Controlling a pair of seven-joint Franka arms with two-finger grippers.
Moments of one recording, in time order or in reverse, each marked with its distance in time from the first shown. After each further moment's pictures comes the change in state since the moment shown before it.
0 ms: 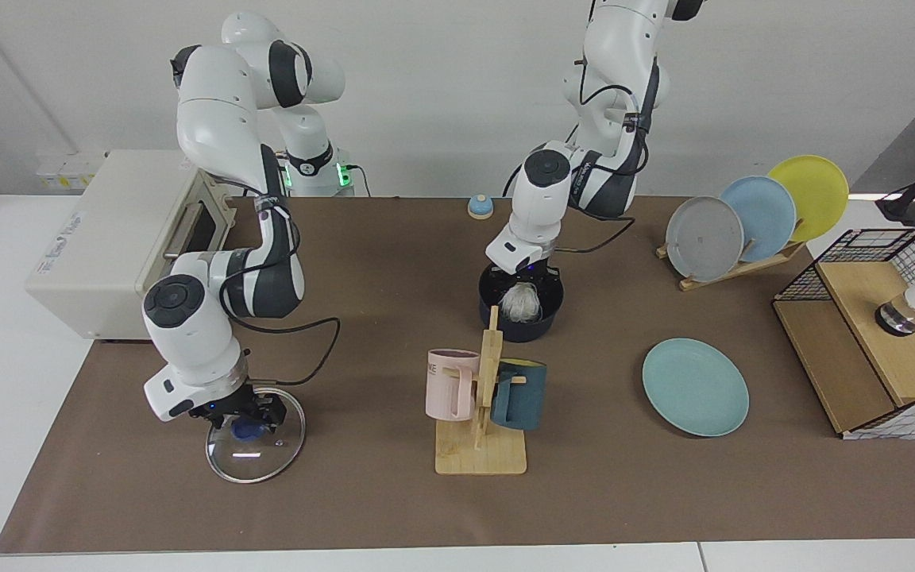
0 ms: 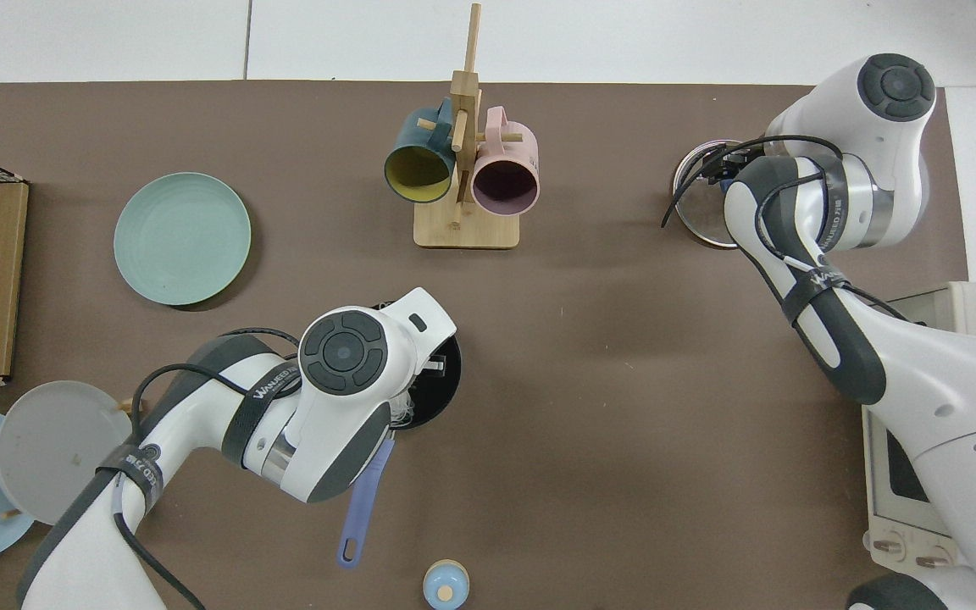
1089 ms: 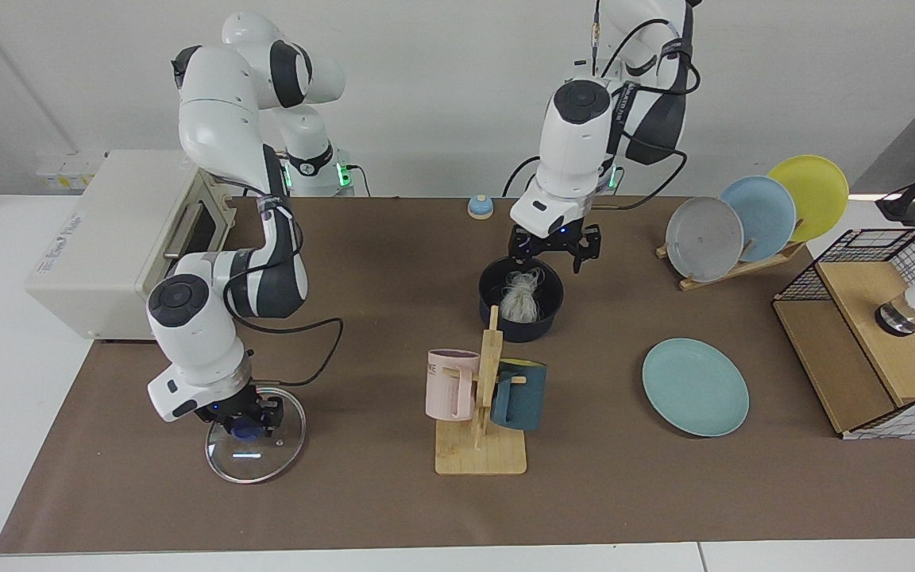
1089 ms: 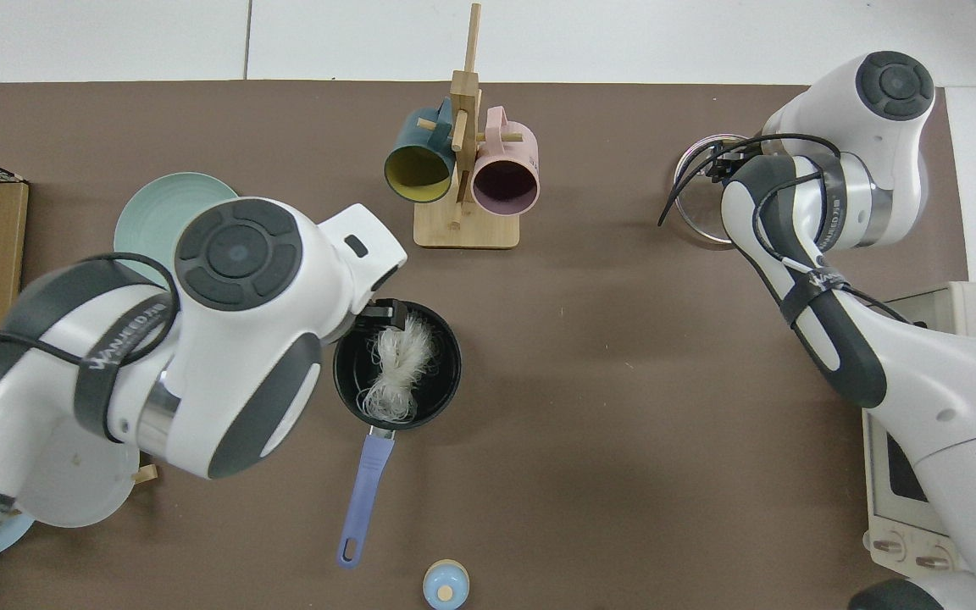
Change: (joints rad) left arm 0.054 -0.079 0.029 0.321 0.001 -0.424 0.091; right arm 0.008 -0.015 0.004 0.002 0.000 -0.003 0.007
